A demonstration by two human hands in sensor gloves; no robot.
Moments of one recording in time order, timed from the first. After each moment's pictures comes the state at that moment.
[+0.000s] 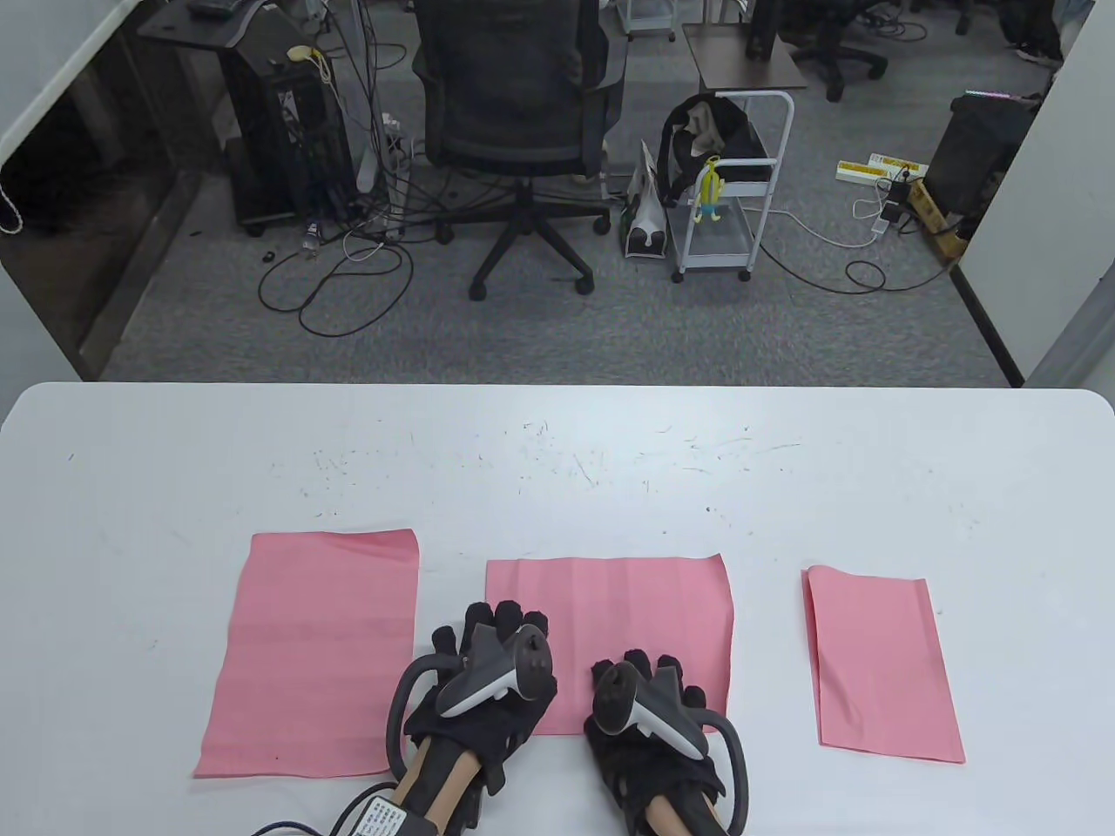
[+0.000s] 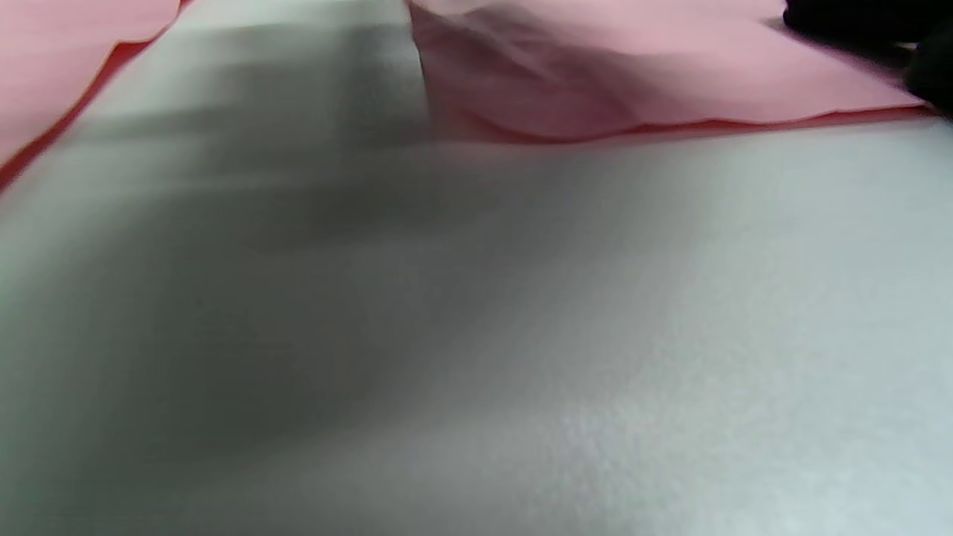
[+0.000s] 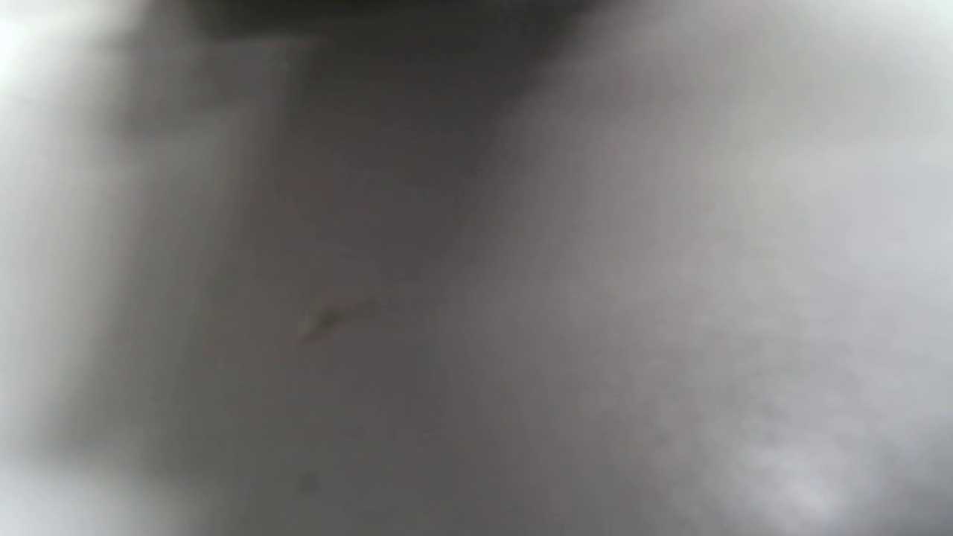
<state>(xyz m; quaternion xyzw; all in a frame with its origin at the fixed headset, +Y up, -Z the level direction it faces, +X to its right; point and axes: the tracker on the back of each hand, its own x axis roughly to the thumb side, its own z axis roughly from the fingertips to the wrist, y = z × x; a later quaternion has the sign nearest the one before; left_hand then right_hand) -0.099 -0.781 -0.318 -0.27 -0.08 -0.03 0.96 0.078 -0.807 -0.281 0.00 0.32 0.94 0.05</state>
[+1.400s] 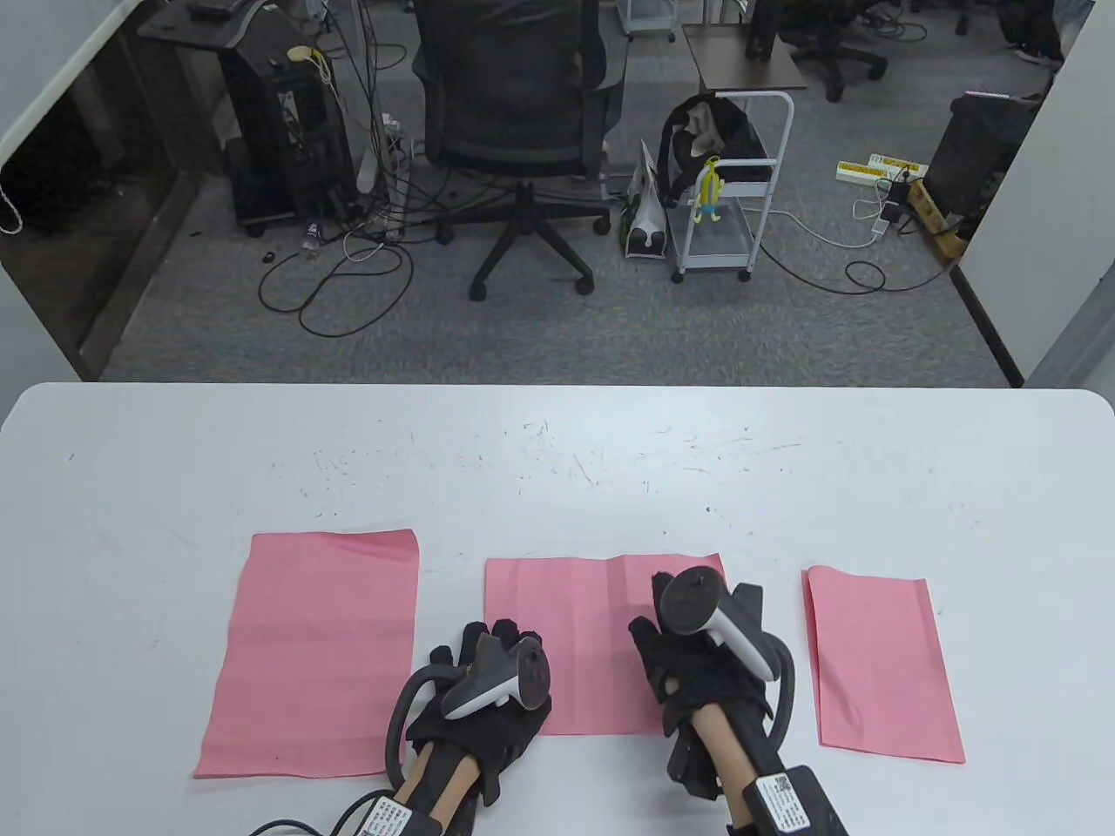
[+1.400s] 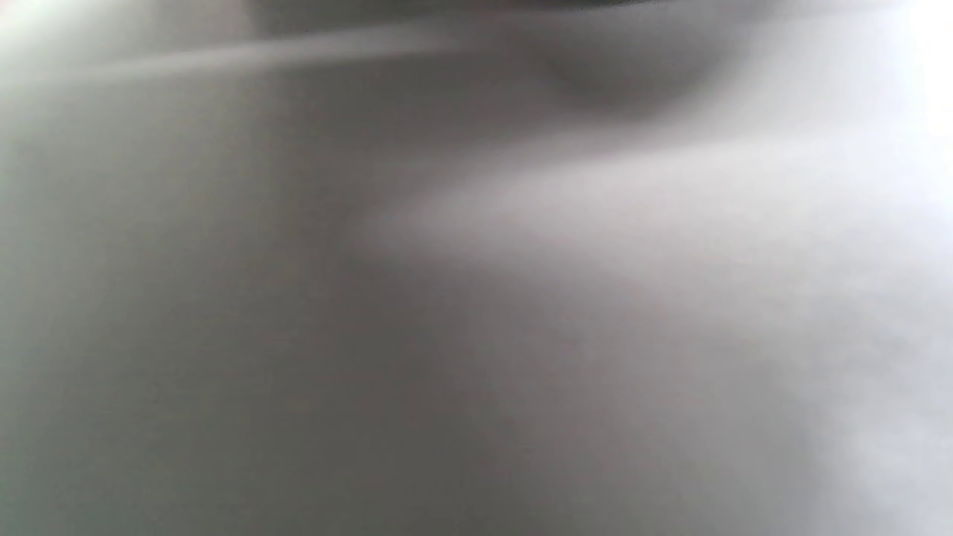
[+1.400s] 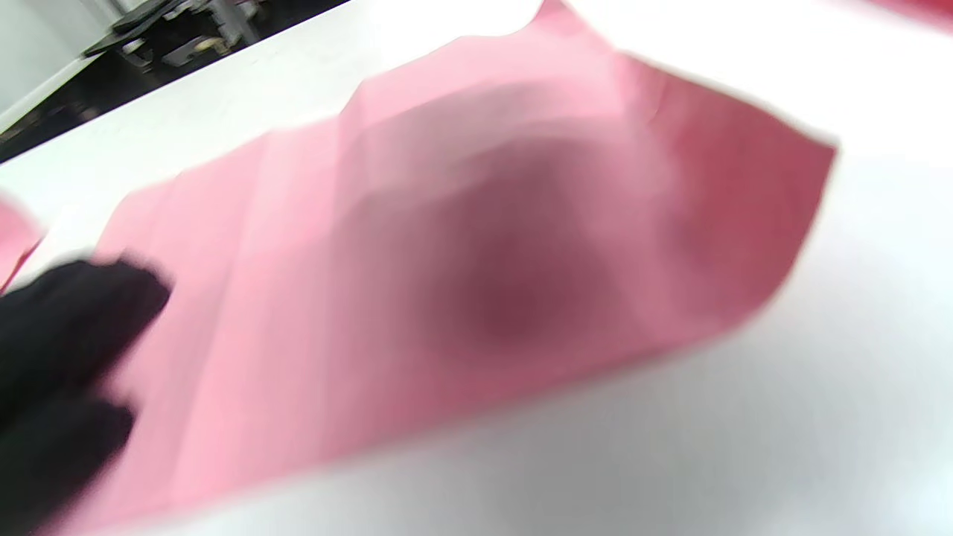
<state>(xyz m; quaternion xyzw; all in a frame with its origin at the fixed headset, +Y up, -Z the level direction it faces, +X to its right) -0.103 -0.807 -0.319 -0.31 -0.08 -0.05 0.94 0.142 -0.729 -0.354 -0.08 0.25 0.94 0.20</state>
